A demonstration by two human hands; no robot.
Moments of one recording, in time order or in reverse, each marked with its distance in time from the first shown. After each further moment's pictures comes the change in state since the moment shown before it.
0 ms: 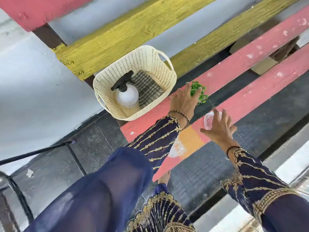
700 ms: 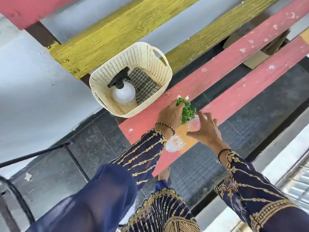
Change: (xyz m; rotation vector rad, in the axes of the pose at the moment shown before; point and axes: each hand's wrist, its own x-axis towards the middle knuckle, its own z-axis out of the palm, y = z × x) left_hand -0.063 -0.019 0.001 -0.195 -0.036 -0.007; right_hand -0.052 -0.035 0.006 0.107 0.005 -0.112
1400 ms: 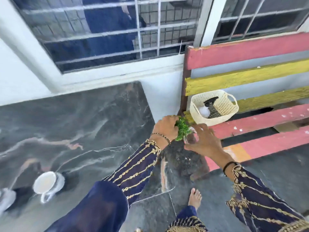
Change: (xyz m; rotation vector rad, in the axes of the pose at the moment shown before) left_hand -0.442 -0.106 -0.220 -0.117 0.369 -0.335; right_hand -0.370 -0.276 0.048 -0.241 0.062 -0.550
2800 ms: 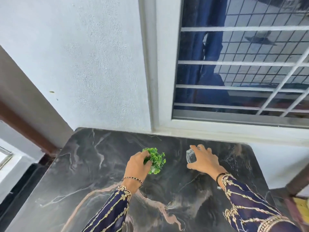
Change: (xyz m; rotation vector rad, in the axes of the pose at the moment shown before) left_hand -0.066 -0.422 -0.241 -0.064 0.434 -0.561; right_hand 0.242 -0.428 0.112 -0.316 -0.211 -0.337
